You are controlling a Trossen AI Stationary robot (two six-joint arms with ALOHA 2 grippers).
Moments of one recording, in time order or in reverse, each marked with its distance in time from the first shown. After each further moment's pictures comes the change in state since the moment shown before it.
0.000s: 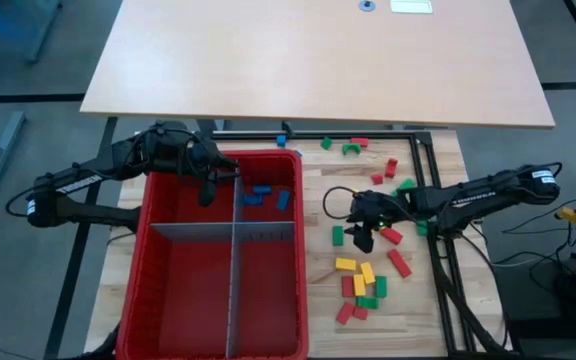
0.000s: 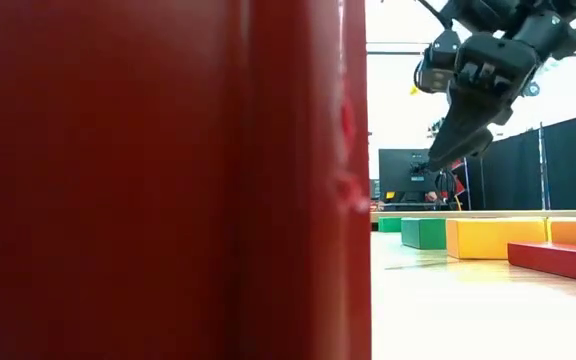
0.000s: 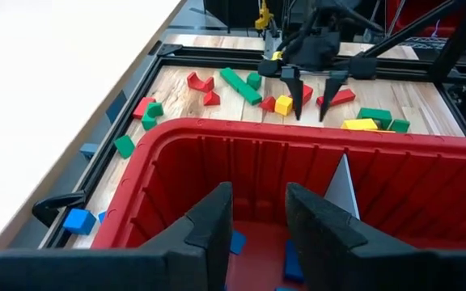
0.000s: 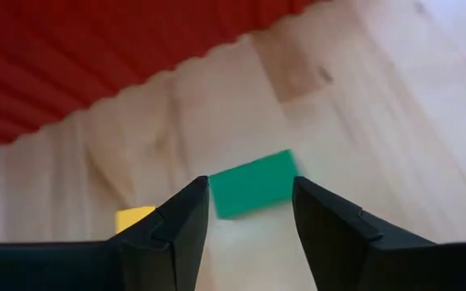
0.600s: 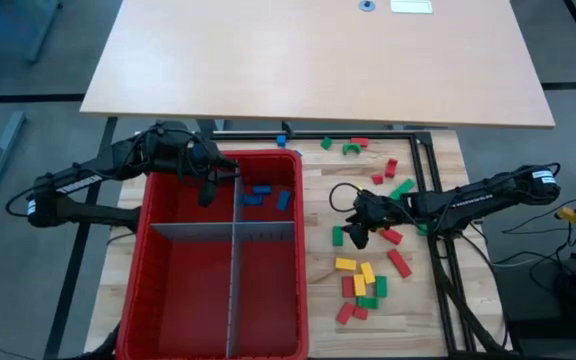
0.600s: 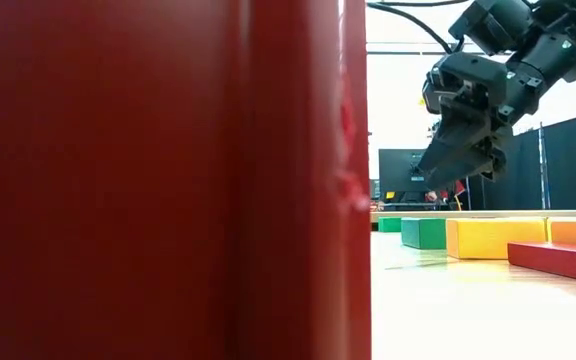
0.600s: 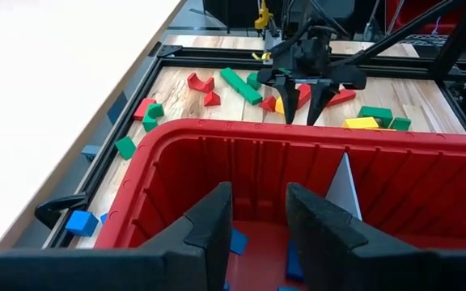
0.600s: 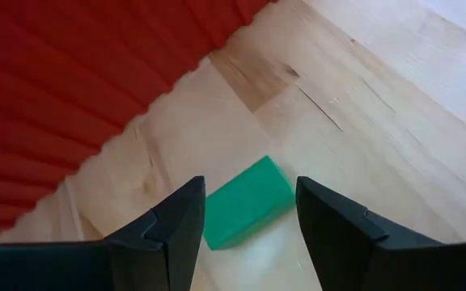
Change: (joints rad) left arm 0.000 0.000 0.000 0.001 0.000 0.014; right arm 0.000 -0.005 -0.138 0.221 0.079 0.272
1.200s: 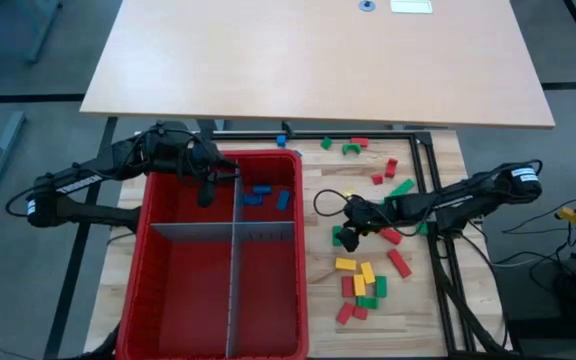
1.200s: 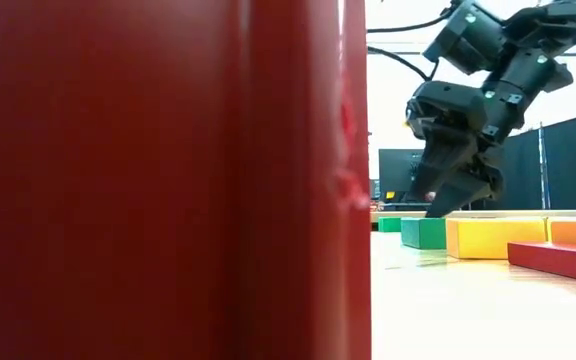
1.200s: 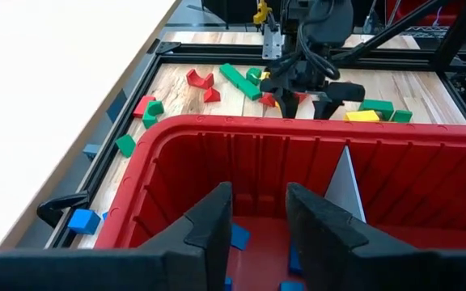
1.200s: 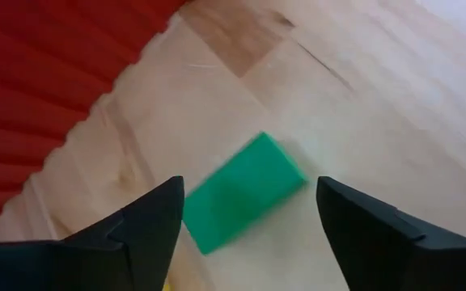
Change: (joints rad) left arm 0.000 0.000 0.000 -0.014 0.000 0.021; right arm 0.002 0.193 0.064 0.000 -0.037 0.096
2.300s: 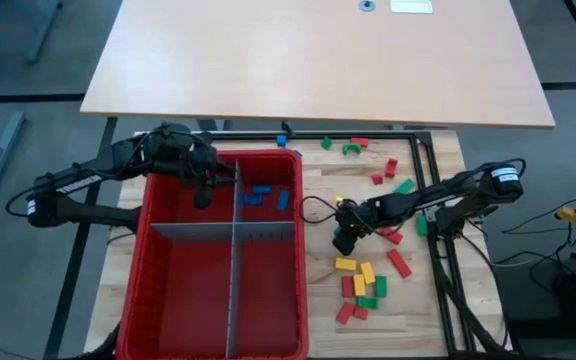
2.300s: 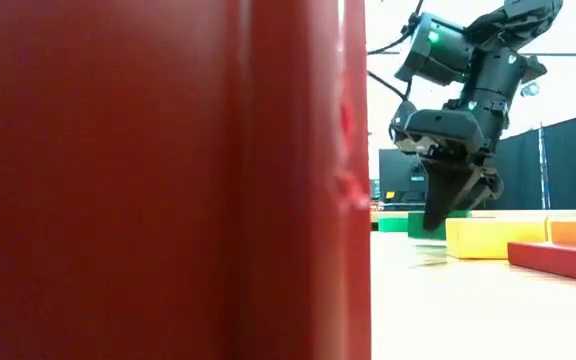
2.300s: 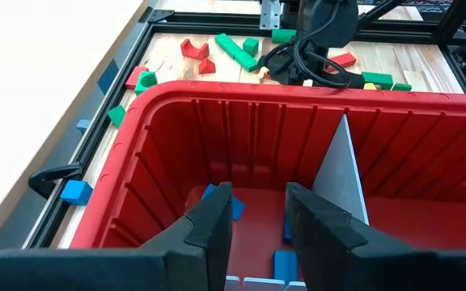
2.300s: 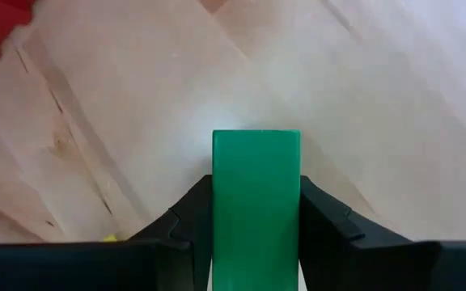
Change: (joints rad) left arm 0.000 0.000 0.000 -0.085 0.000 0.000; right arm 0.000 0.180 0.182 -0.262 -0.032 -0.041
